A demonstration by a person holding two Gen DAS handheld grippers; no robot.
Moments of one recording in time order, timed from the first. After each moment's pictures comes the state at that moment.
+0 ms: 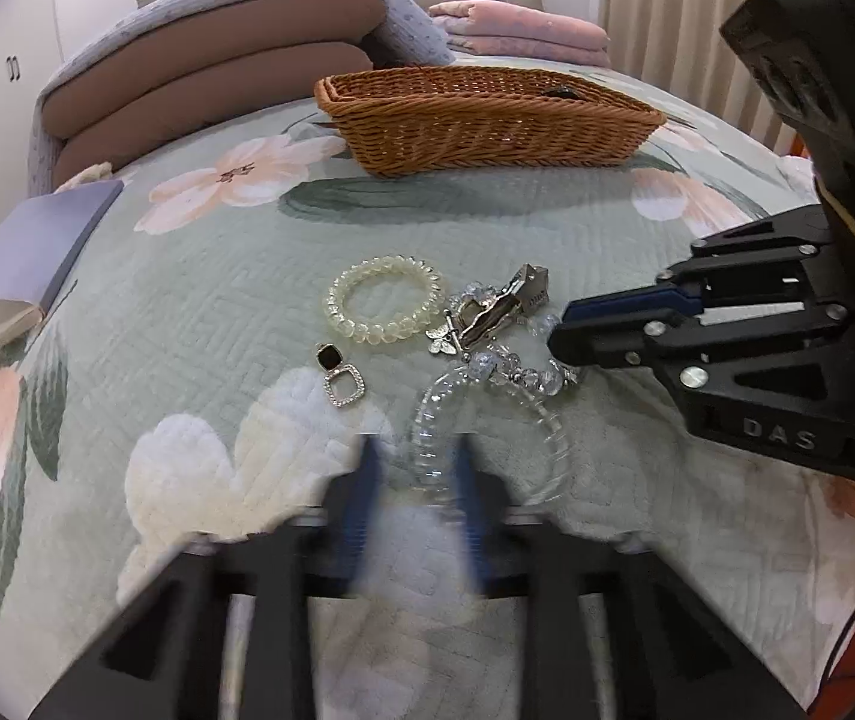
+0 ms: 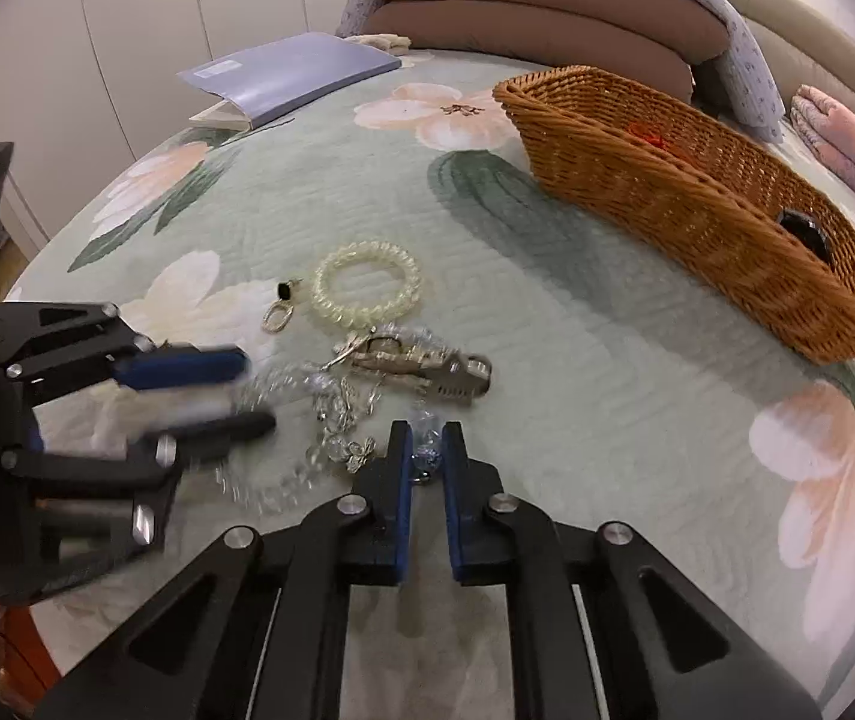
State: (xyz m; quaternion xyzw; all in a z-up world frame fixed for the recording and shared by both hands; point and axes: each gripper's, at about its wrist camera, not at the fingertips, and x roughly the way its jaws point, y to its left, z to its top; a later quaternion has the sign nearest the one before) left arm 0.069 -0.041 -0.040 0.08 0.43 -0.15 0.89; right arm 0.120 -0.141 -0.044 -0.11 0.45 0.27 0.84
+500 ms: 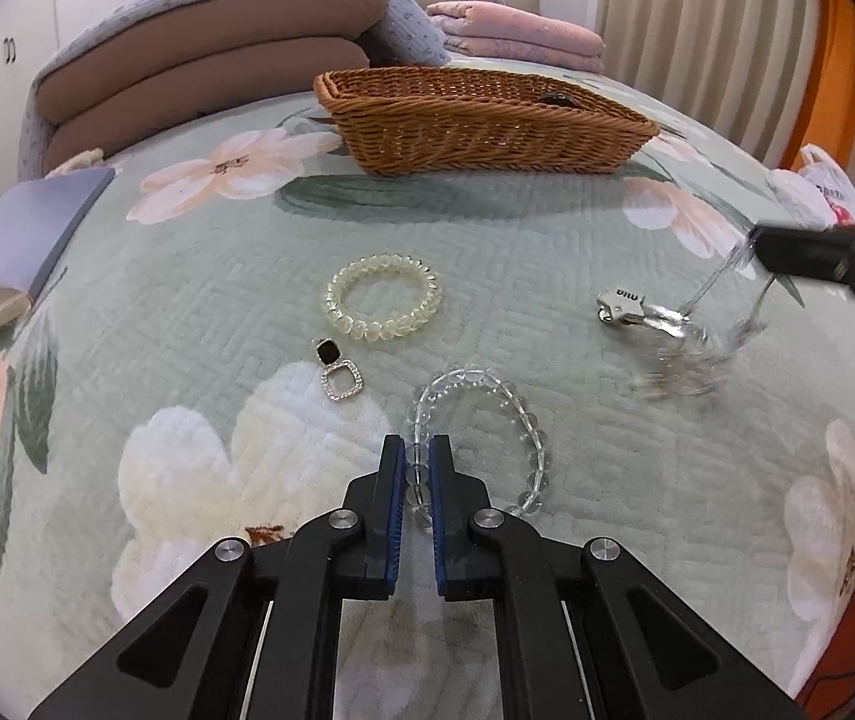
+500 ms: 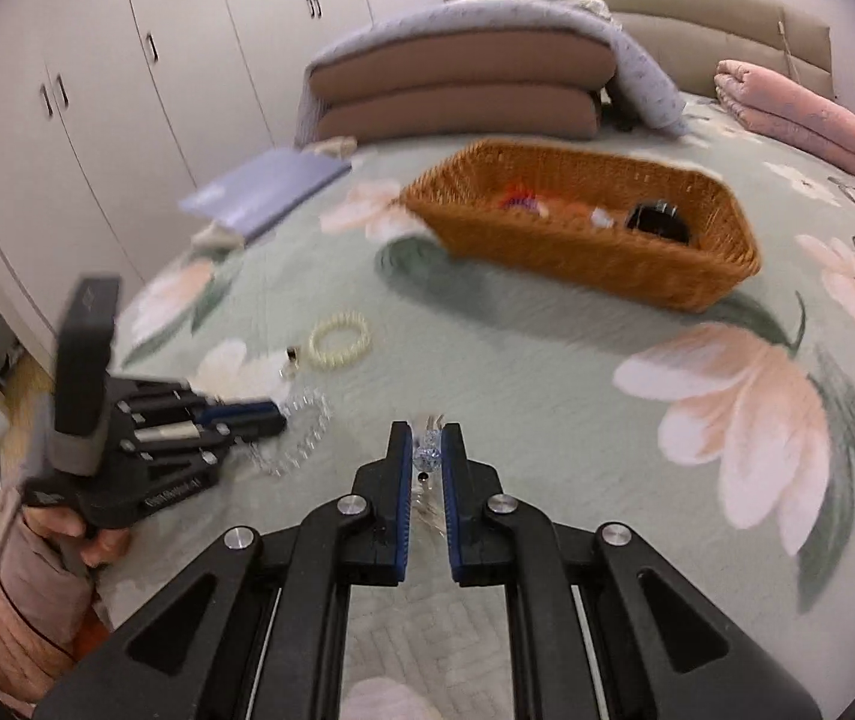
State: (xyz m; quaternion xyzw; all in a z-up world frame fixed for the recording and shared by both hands) left arm 0.071 -0.032 -0.038 0.06 0.44 -0.17 0.88; right arm 0.070 -0.227 0.022 0.01 0.39 0.24 0.89
